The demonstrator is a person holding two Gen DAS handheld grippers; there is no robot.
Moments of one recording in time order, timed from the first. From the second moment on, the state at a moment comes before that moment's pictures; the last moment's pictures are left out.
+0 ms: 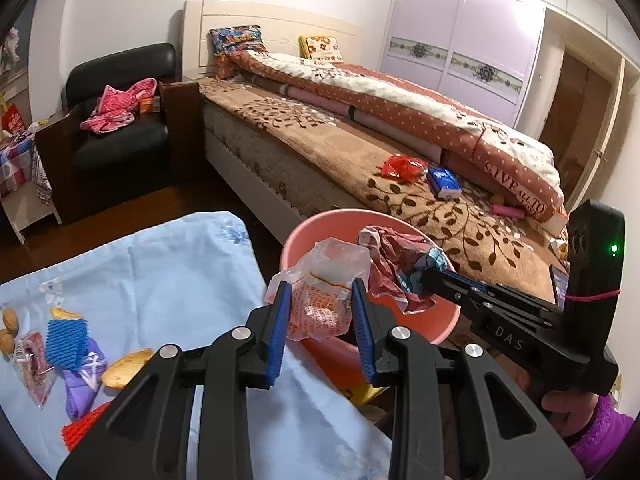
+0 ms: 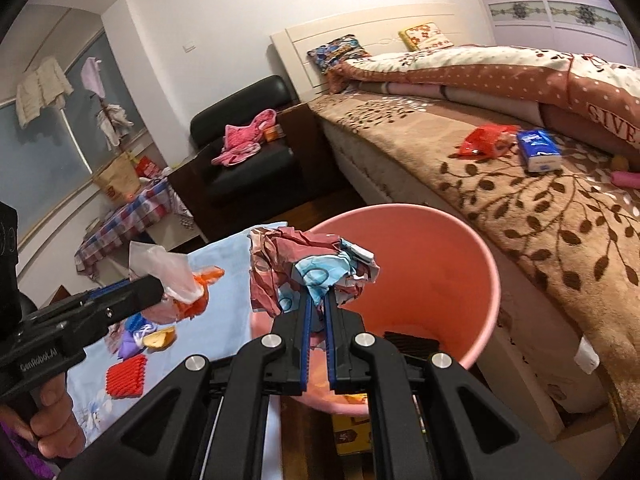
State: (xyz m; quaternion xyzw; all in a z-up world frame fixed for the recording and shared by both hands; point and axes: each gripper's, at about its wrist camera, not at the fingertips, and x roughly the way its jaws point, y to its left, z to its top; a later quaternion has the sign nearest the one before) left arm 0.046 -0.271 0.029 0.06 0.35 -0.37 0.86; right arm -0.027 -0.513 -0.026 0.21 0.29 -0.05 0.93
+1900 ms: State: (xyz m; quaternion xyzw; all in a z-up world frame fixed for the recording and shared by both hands) left arm 0.050 -0.311 -0.005 0.08 0.39 -0.37 0.84; right arm -0.024 -0.548 -0.046 0.23 0.29 -0.09 0.93
